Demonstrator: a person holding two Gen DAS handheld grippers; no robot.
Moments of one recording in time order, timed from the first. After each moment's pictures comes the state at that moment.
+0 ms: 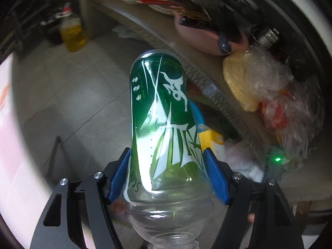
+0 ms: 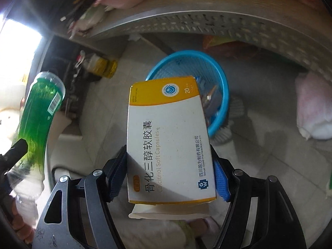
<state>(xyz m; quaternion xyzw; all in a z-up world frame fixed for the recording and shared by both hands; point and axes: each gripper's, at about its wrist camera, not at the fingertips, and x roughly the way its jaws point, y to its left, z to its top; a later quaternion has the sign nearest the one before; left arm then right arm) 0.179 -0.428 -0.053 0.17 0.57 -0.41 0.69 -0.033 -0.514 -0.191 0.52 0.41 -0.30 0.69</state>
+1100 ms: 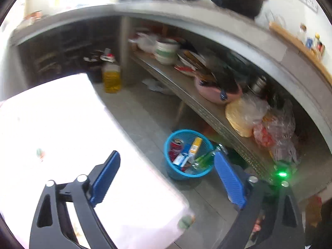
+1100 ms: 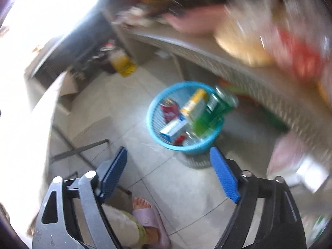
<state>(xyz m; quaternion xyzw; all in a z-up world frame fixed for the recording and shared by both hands) 0.104 -0.197 0.065 0.07 0.39 -0.37 0.84 -0.056 -0.386 -0.077 0.25 0.40 -0.25 0.84</state>
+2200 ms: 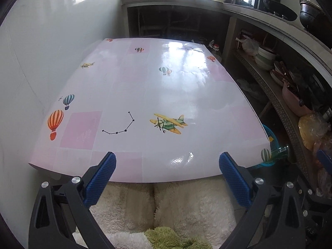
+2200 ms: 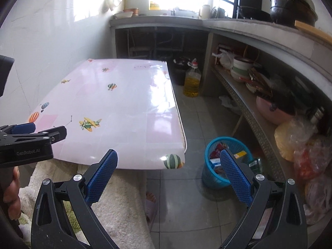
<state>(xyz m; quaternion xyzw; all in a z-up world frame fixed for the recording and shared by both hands) -0.006 -0.043 0.022 0.02 0.44 -0.06 0.90 -0.031 -0.202 0.016 0.00 0.38 -0.08 0.92</state>
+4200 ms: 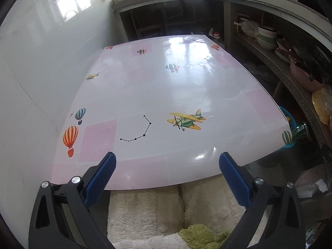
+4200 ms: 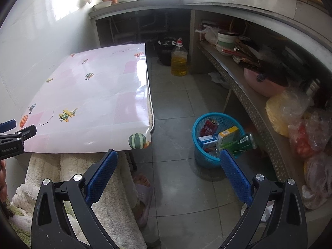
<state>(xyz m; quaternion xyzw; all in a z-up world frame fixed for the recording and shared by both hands) 0.002 -0.039 0.022 0.13 0.44 -0.04 0.89 -0.043 -0.255 0.004 0.05 0.42 -0.11 0.90</state>
